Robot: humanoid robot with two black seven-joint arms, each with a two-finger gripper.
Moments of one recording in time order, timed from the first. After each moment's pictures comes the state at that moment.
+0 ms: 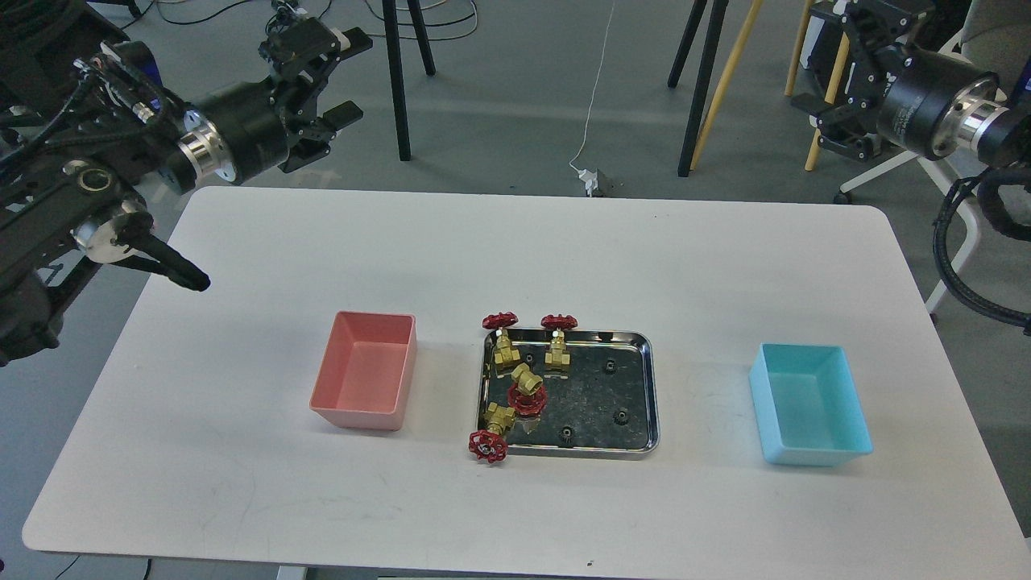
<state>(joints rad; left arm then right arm) -0.88 0.62 -0.67 -1.16 0.68 -0.33 -0.07 1.12 -0.81 0.31 1.07 -0.12 0.27 0.03</state>
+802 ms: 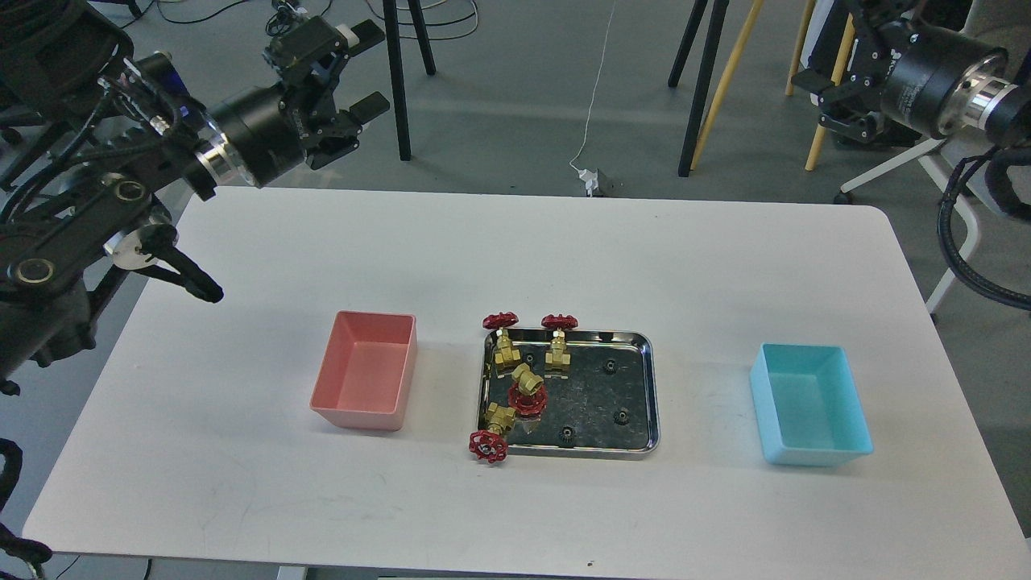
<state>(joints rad) -0.88 0.48 -0.69 -0.95 0.87 -0.46 -0.36 1.17 -0.81 0.32 1.08 -0.13 0.26 0.03</state>
